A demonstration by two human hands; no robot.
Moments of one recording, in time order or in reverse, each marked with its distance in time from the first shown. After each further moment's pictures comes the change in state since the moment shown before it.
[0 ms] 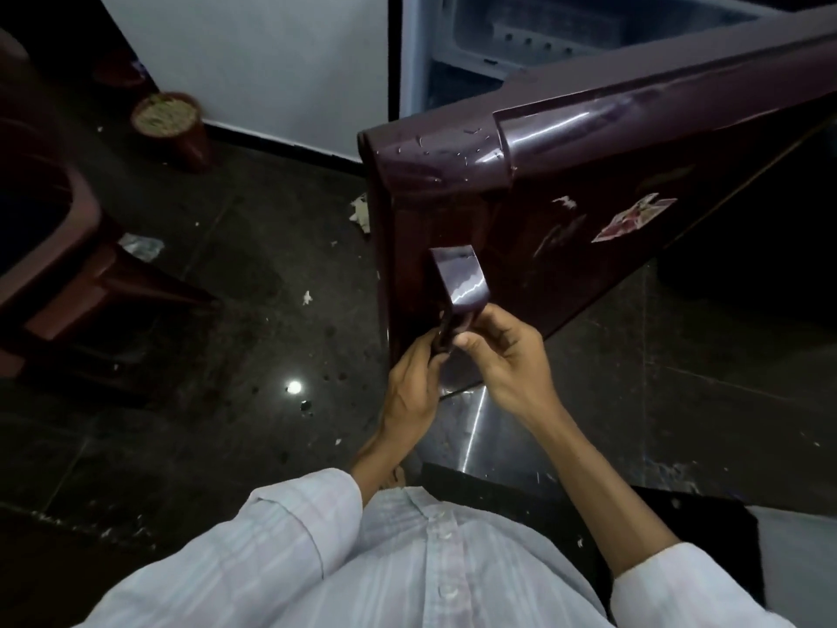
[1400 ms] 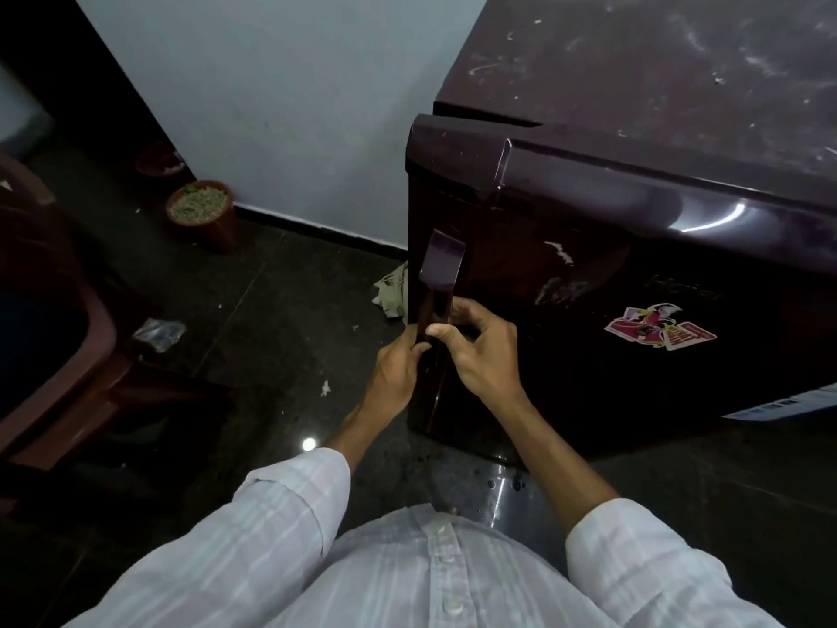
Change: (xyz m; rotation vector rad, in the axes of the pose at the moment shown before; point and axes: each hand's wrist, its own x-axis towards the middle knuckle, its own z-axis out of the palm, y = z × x) left_hand 0.300 -0.043 -0.063 0.187 -0.050 0.049; right_hand 0.297 0.018 0.040 -0.199 0.162 -0.067
